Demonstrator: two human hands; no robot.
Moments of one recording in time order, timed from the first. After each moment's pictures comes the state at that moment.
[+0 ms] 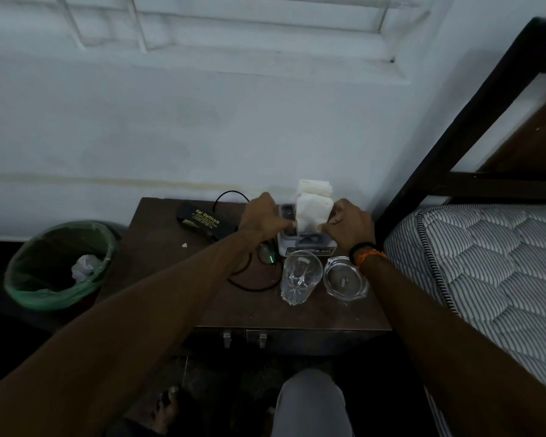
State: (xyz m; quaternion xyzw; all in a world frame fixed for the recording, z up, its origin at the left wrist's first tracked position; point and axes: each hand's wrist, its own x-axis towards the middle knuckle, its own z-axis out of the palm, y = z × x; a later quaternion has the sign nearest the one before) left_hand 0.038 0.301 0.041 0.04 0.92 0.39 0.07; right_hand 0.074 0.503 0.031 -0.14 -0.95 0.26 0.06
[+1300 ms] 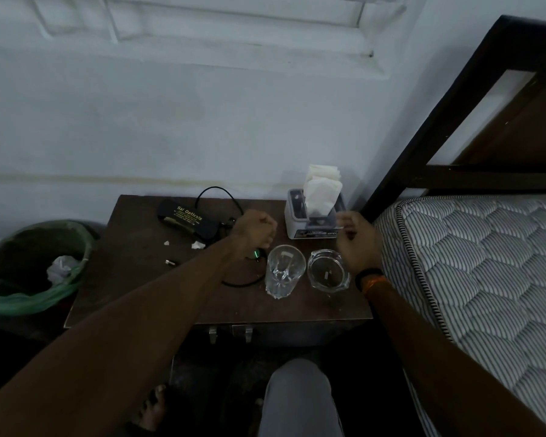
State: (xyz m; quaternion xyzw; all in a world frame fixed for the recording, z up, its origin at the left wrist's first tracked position) left_hand 0.050 0.312 0.013 -0.01 0.80 0.54 0.24; right_hand 0.134 0.528 0.016 -0.14 -0.91 0.34 0.19
